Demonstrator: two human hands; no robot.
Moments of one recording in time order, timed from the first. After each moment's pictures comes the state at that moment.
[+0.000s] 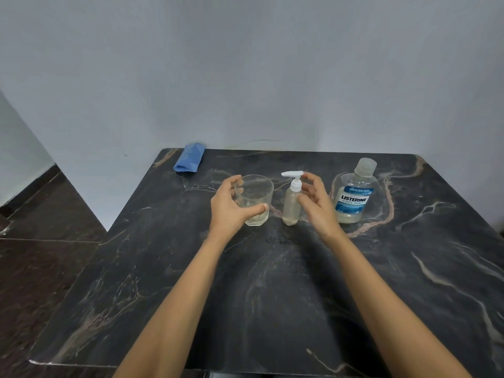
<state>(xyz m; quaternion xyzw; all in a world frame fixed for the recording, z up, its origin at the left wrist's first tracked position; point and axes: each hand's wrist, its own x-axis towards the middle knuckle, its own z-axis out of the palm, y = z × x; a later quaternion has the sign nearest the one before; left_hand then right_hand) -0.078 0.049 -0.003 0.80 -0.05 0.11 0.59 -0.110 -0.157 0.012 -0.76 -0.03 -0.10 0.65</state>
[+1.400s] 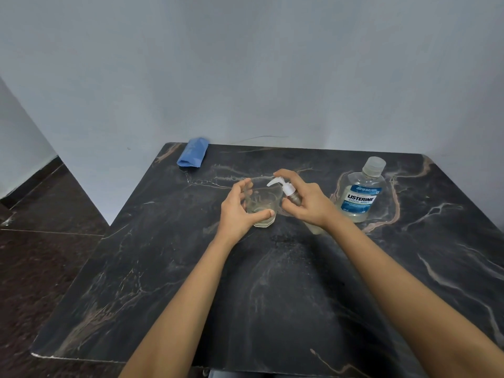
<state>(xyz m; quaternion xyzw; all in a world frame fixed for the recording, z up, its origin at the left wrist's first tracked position) -0.076 0.046 -0.031 0.77 -0.09 0.05 0.63 -0.079 -0.156 0.017 -0.90 -0.25 -0.11 0.35</state>
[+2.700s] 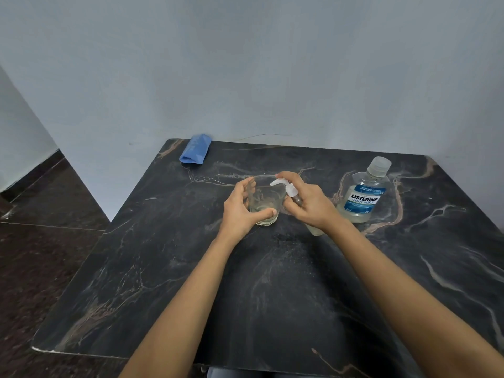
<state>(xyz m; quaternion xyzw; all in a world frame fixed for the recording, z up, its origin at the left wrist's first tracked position) -0.075 0.047 -0.035 0.77 -0.08 0.04 0.63 -0.077 -0.151 0.006 -0.91 -0.25 -0.15 0.28</state>
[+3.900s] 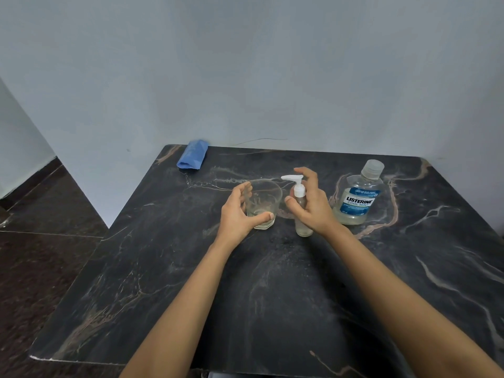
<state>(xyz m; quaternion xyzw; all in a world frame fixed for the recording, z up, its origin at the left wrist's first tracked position) -0.077 0.046 -0.033 0.77 -0.08 0.04 0.63 -0.079 -0.162 -0.004 -0.87 -0.19 -0.20 0.41</state>
